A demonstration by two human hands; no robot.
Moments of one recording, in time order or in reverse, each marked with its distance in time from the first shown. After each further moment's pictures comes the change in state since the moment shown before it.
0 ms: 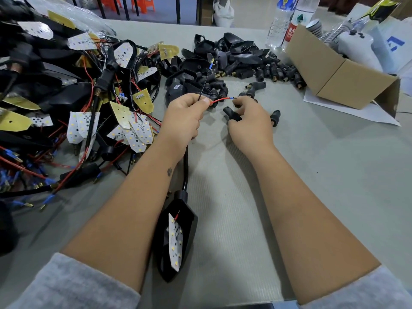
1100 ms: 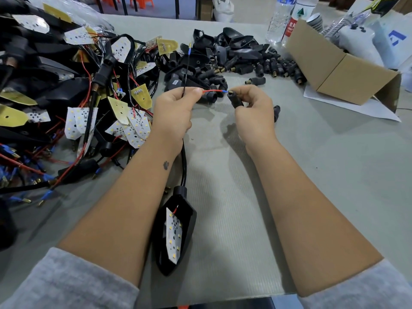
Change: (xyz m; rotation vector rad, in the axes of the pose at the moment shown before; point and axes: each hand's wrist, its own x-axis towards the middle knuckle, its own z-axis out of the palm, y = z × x) left_hand -0.002 0.003 -0.005 -0.083 0.131 0.028; right_hand 0.000 -0.004 0.000 0.518 0.070 0.076
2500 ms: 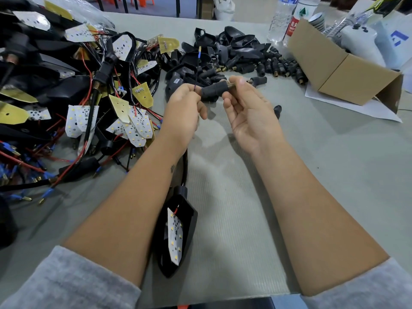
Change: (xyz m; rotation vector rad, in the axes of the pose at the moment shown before) left_hand 0.004 -0.002 0.007 0.079 -0.062 -0.018; right_hand -0.009 -0.018 -0.001 0.913 -0.198 0.279
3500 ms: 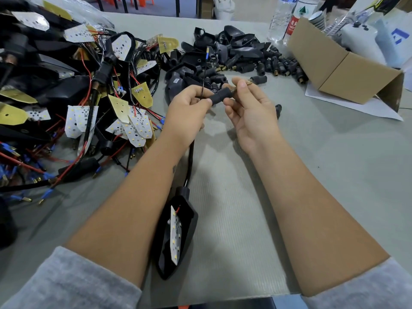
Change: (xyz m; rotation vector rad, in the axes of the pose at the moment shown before) left_hand -0.004 -0.004 0.002 0.137 -0.059 0.093; right_hand 0.003 0.004 -0.003 -0.186 0.083 -0.078
